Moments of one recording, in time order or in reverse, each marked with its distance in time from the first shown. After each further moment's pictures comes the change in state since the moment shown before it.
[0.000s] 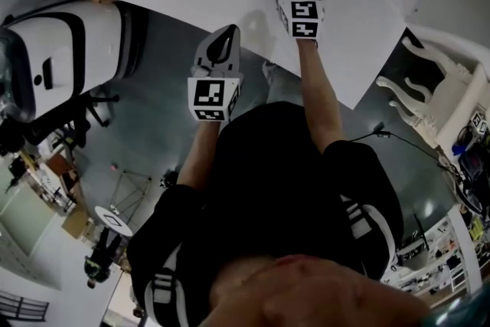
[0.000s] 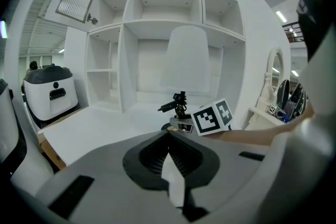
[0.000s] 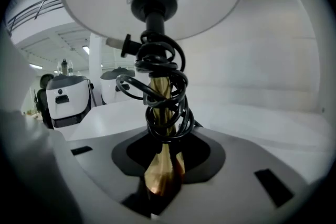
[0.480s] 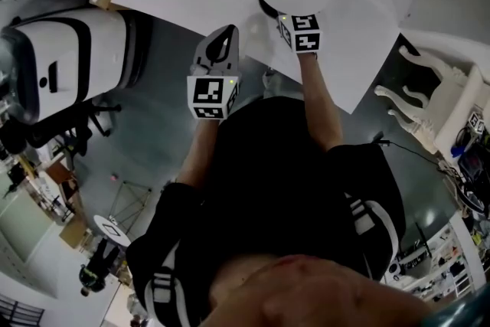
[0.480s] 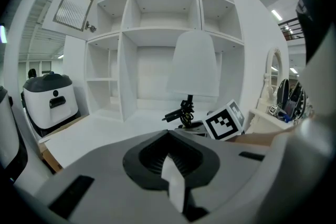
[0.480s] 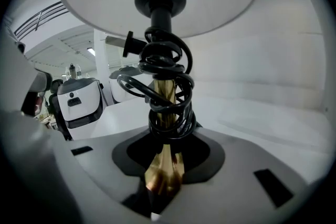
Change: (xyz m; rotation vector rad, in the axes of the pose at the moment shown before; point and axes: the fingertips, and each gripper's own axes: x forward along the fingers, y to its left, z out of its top) left arm -0.006 0.008 0.030 0.029 -0.062 0.002; right arm -0.027 0.023 0.004 0.034 0.087 0.081
